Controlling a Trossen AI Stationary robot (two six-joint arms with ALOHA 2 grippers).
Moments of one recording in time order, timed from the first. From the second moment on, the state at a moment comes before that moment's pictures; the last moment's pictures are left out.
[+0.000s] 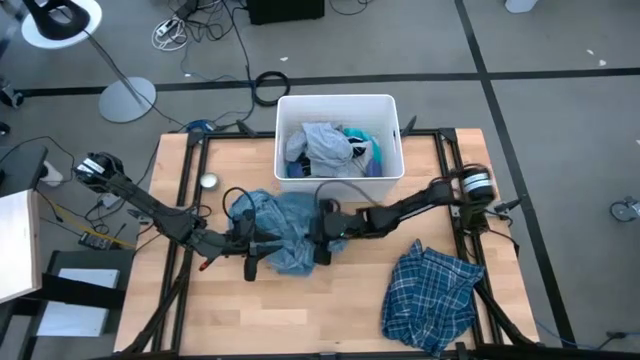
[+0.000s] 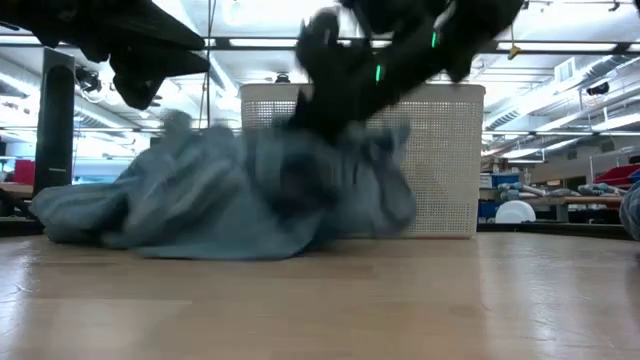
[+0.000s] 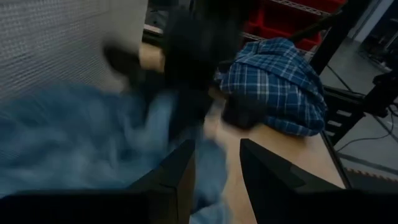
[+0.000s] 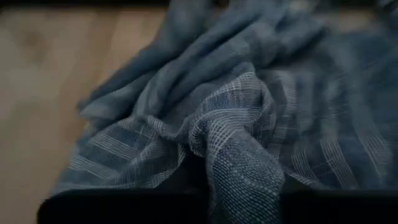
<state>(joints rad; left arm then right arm) -0.54 1.07 0.42 0.35 -0.62 -0.48 0.14 1.92 1.10 0.29 0.23 0.08</state>
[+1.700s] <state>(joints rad) -0.55 1.07 0.42 0.37 -0.64 -0.45 -0.32 1.40 1.92 -0.01 0.42 -0.40</state>
